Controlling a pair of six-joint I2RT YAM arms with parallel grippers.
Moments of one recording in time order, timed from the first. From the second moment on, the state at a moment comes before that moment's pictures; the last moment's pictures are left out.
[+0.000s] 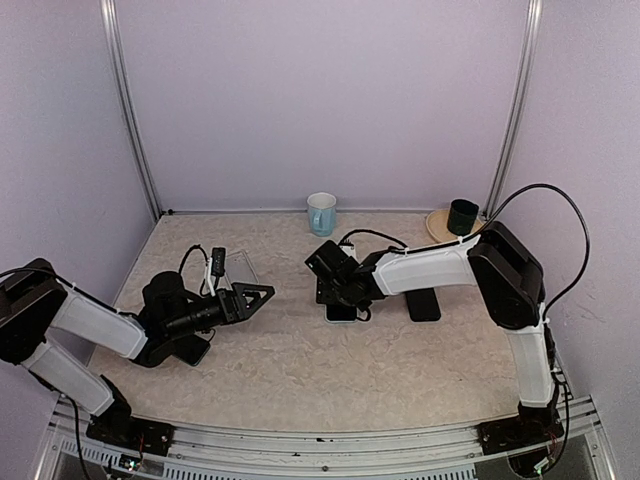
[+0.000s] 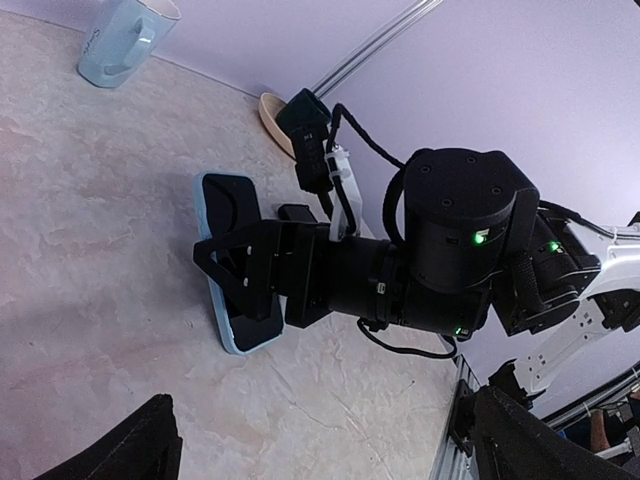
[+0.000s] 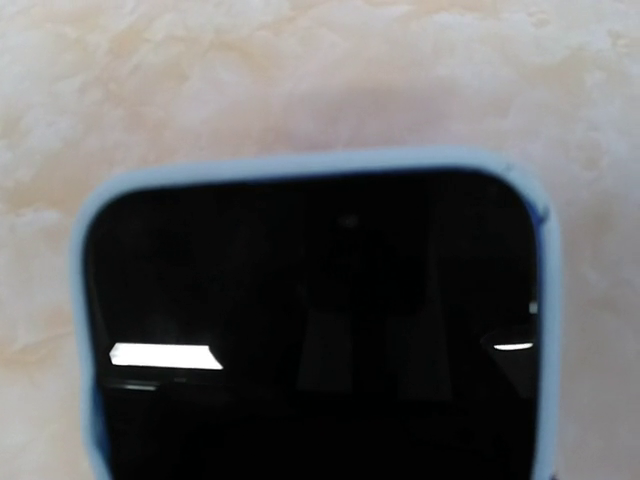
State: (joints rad) left arm -0.64 1.46 0.32 1.05 0.36 -0.78; right arm 0.93 2.17 1.53 -0.32 0.54 0.81
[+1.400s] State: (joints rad) left arm -0.64 1.46 0.31 1.08 0.36 -0.79; right arm 0.91 2.21 1.53 -0.32 0.50 0.83
